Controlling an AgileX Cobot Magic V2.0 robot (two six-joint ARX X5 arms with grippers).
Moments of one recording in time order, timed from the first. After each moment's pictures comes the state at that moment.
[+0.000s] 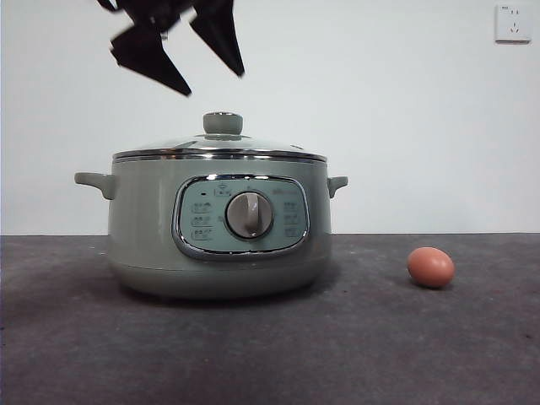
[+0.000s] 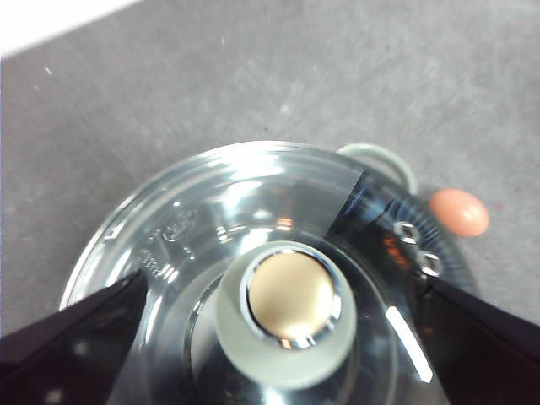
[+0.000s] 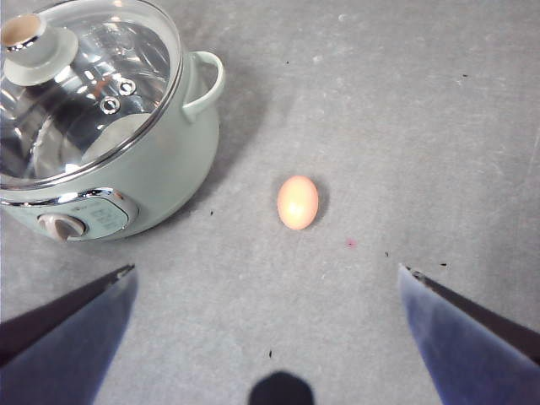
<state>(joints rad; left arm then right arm) -0.42 1.64 1.57 -0.62 0.20 0.11 0.07 0.86 1.10 -0.94 -0.29 -0.07</state>
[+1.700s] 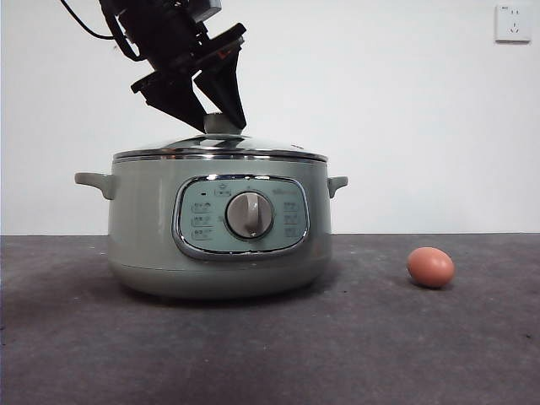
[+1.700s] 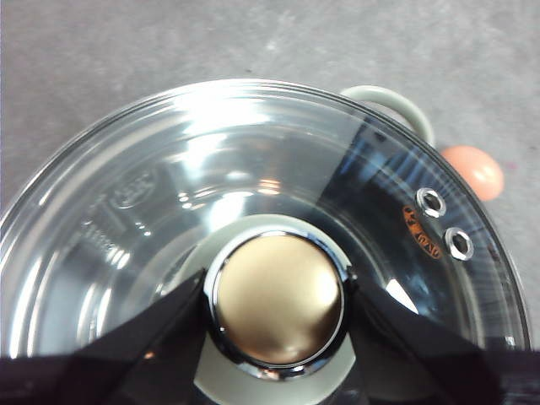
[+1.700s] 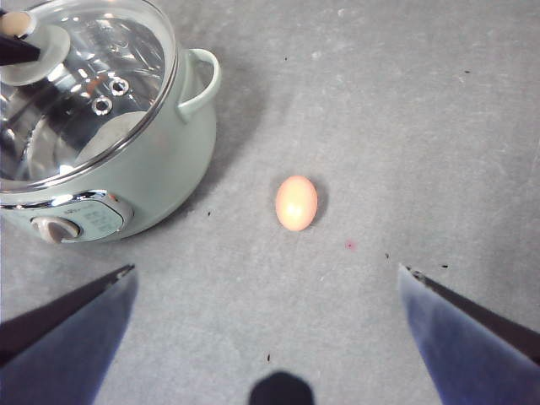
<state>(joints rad) -0.45 1.74 1.57 -0.63 0.22 0.09 0.07 0.89 1.10 -0.93 -0.29 -0.07</state>
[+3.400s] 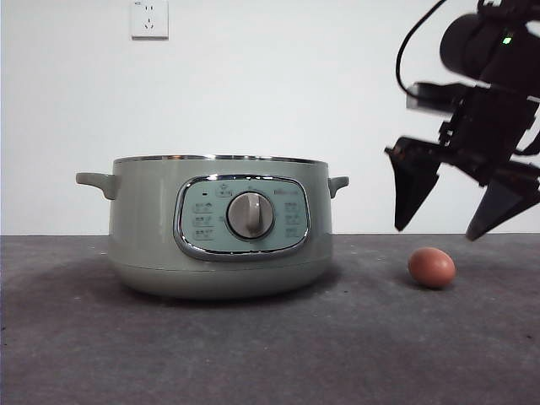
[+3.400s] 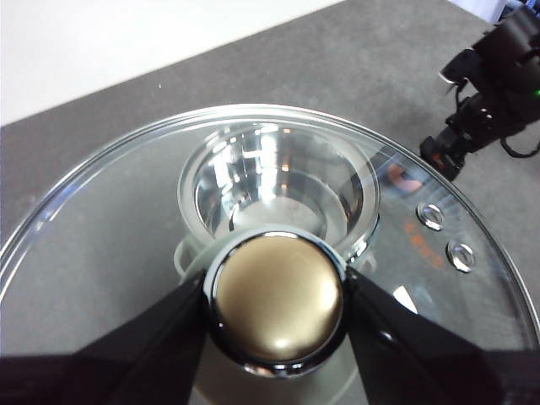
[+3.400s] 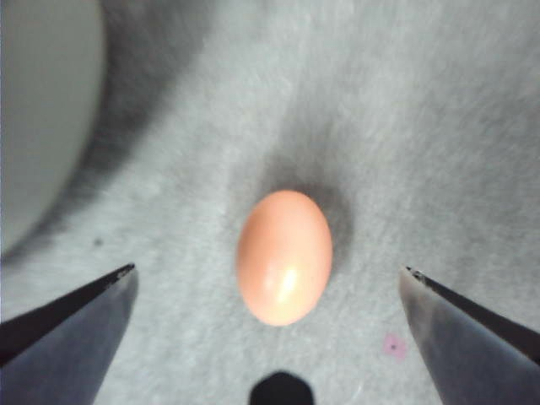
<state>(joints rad) -0.38 0.93 1.56 -1.17 0.13 0.08 0.23 1.66 1.10 -0.48 -0.14 -0.05</state>
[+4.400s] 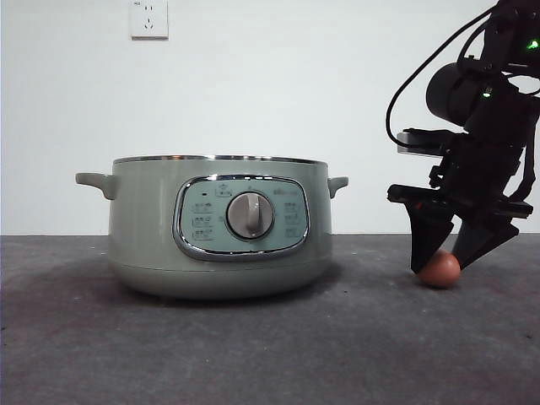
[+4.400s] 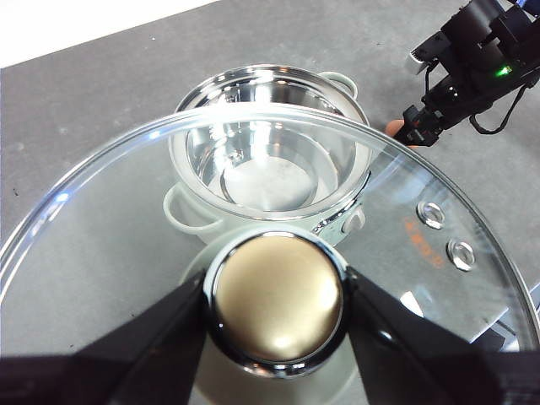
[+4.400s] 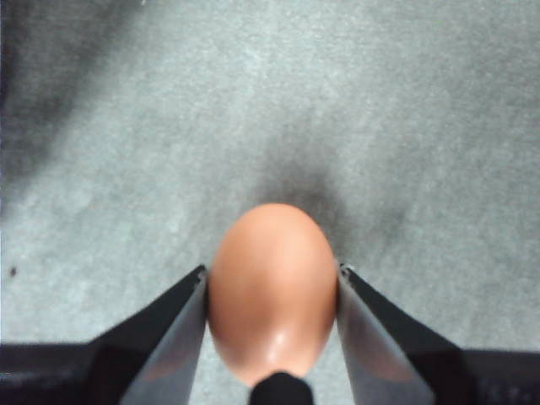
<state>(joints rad) -0.38 0.84 1.49 -1.24 0.13 0.04 0.24 1.79 1.11 -0.40 -0.11 -0.04</state>
